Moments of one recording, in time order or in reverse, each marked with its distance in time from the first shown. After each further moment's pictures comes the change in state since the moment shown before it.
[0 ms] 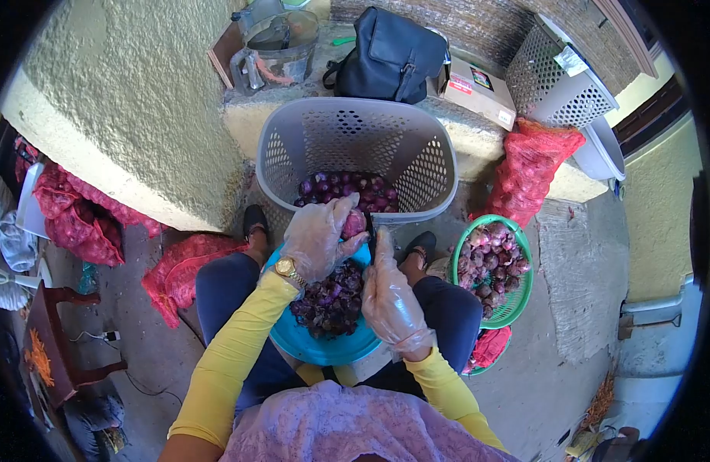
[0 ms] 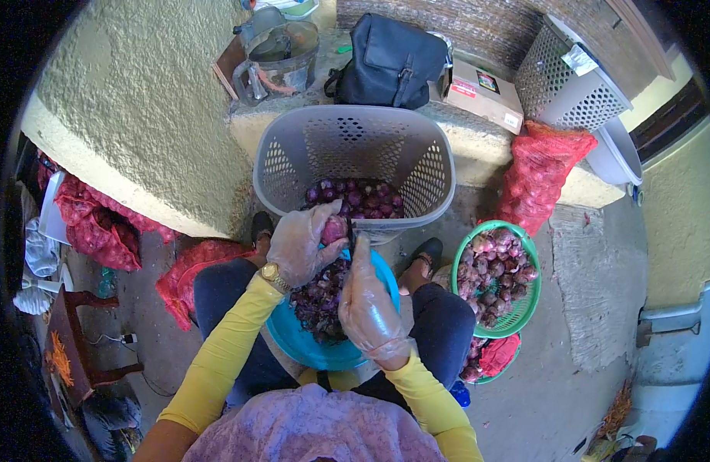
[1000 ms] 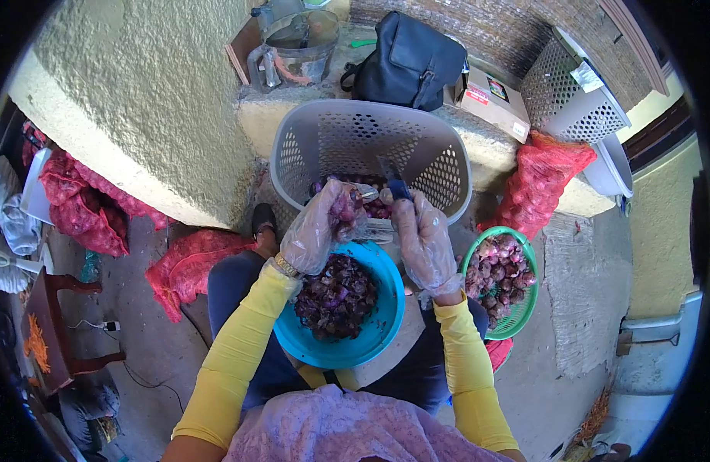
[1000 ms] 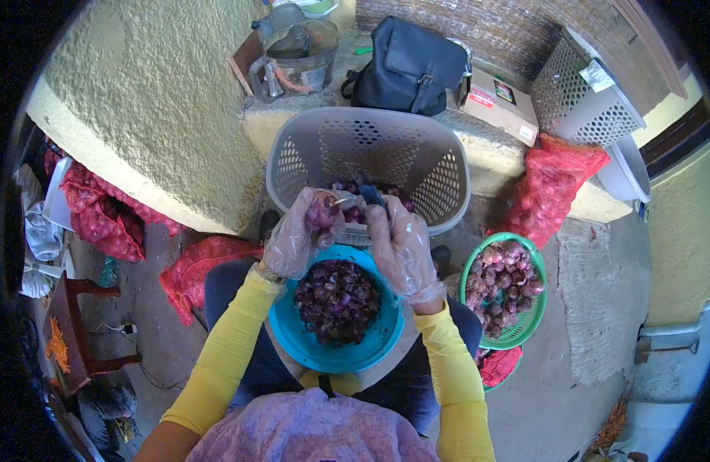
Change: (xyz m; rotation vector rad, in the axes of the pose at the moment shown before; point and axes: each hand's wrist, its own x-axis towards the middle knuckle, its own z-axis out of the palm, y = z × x) left_hand 0.013 -0.005 -0.014 -1.575 0.043 -0.509; right_hand 0.100 0.022 -0.044 0.464 -0.072 0.082
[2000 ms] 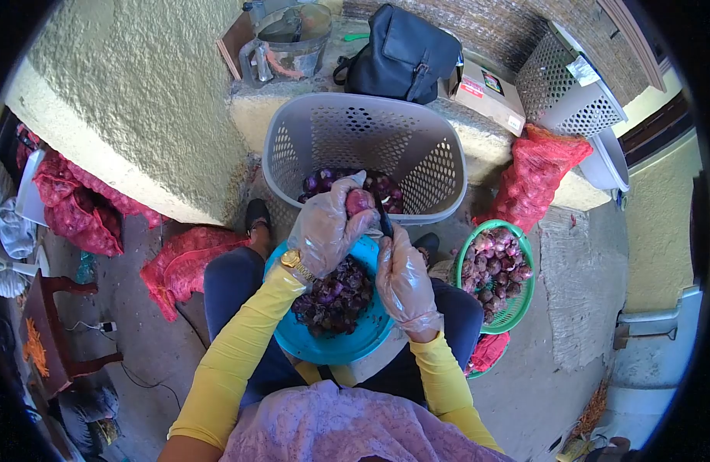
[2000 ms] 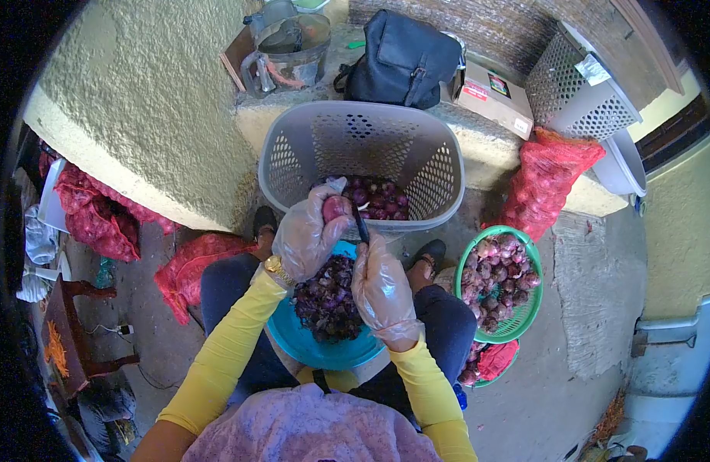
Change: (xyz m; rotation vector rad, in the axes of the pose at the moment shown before) left_hand -0.003 -0.007 0.006 1.189 0.083 0.509; right_hand -0.055 0.009 0.044 -0.335 0.219 -0.106
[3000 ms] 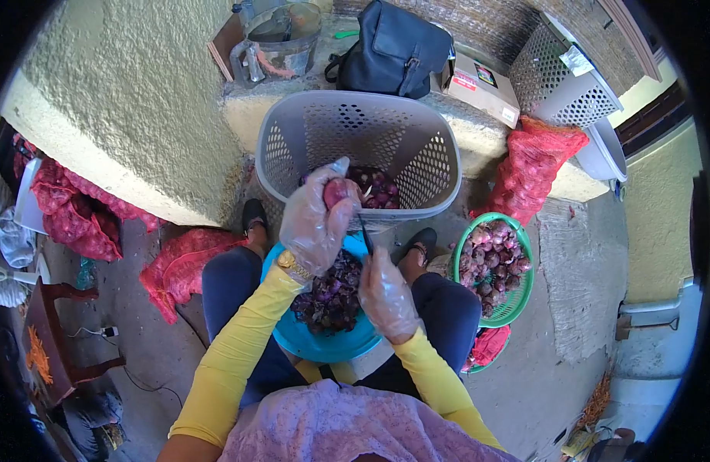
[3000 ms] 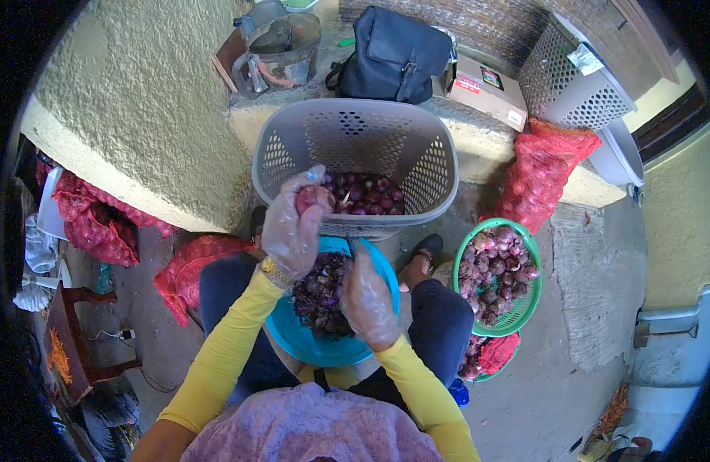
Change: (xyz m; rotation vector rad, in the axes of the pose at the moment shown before) left_hand 0.000 0.000 0.011 -0.305 0.322 0.159; right_hand -0.039 0.013 0.032 -0.216 0.074 -0.141
